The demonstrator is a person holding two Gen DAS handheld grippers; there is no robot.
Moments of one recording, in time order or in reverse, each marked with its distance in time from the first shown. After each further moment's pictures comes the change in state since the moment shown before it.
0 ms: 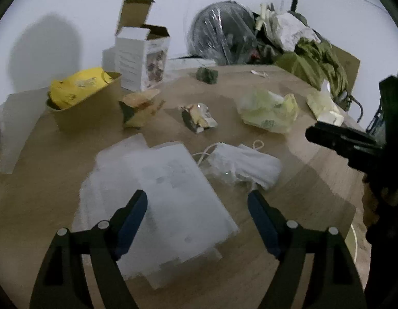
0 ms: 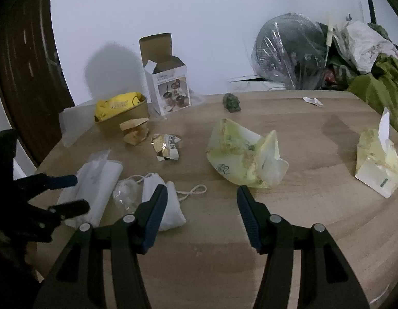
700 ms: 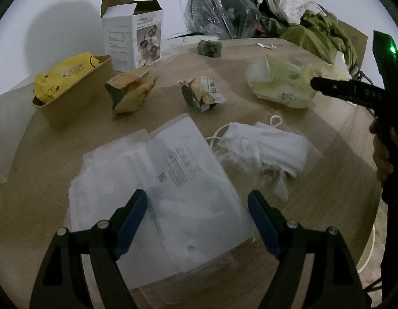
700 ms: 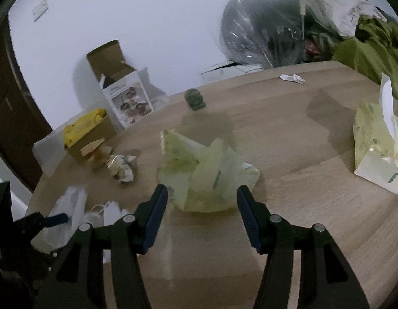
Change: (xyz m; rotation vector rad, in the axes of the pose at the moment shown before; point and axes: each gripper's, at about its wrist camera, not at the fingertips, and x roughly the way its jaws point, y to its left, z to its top) left arm 0.039 -0.004 -0.001 0.057 0.105 0.075; right arm 0.046 -0.073 0.025 0.186 0.039 -0.028
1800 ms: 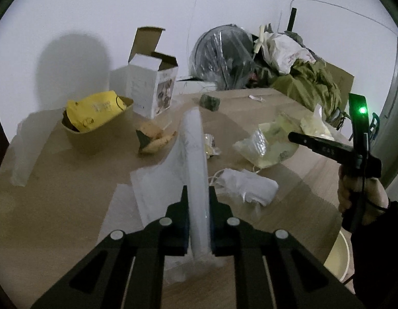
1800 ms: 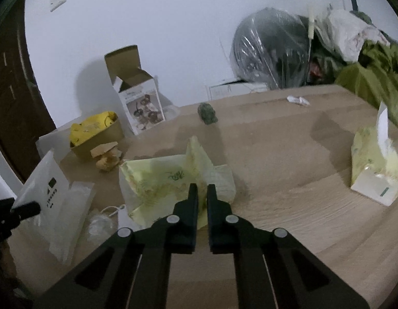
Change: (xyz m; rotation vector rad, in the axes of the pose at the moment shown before) left arm -0.089 0.031 0.001 -0.080 -0.233 -0.092; right arm -0.025 0.039 -0.005 -0.092 -0.086 -0.033
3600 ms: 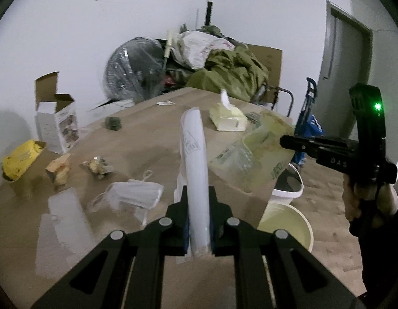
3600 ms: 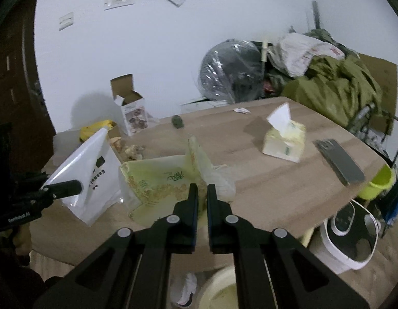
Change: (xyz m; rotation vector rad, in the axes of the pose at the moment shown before) left arm -0.023 -0.140 -0.020 0.297 -0.035 -0.290; right arm -0.196 -0.021 -0.092 0.041 -0.112 -0.161
